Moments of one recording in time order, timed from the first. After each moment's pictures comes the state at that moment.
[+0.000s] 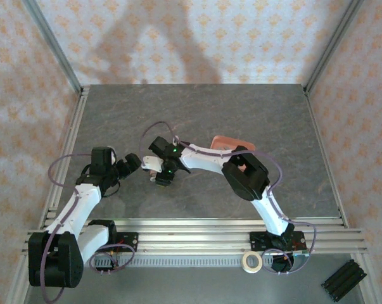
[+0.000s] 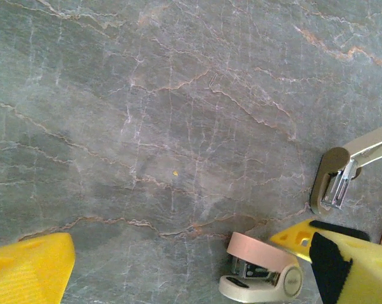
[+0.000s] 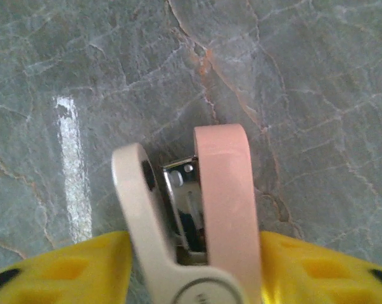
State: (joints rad) left arm 0.04 0.98 0.48 -0.39 0.22 -0.68; right arm 0.97 2.20 1.66 -0.62 -0.18 -0.47
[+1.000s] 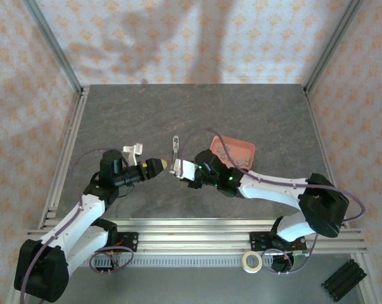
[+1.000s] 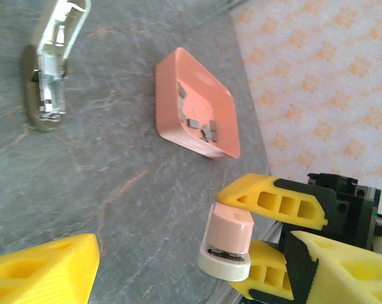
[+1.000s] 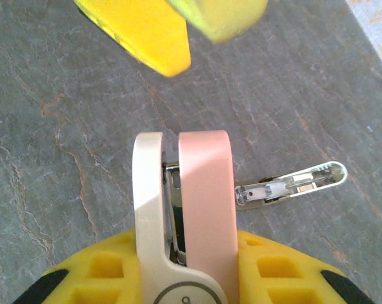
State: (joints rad) left arm -0.23 0.87 0.37 0.05 0.67 -0.78; right arm 0.97 1.41 0.78 0.05 -0.03 -0.52
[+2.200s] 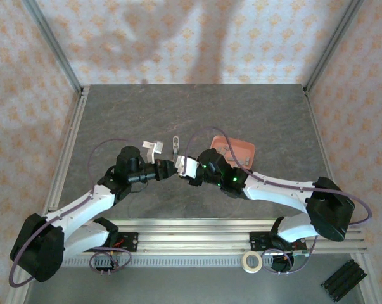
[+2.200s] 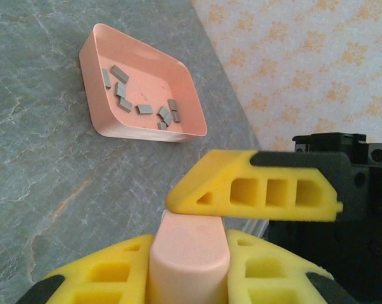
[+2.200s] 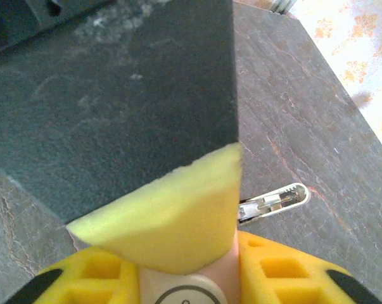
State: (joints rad) left arm -0.45 1.04 0.46 0.19 0.60 -0.68; right arm 0.97 1.37 0.77 0.11 -0.03 -0.50
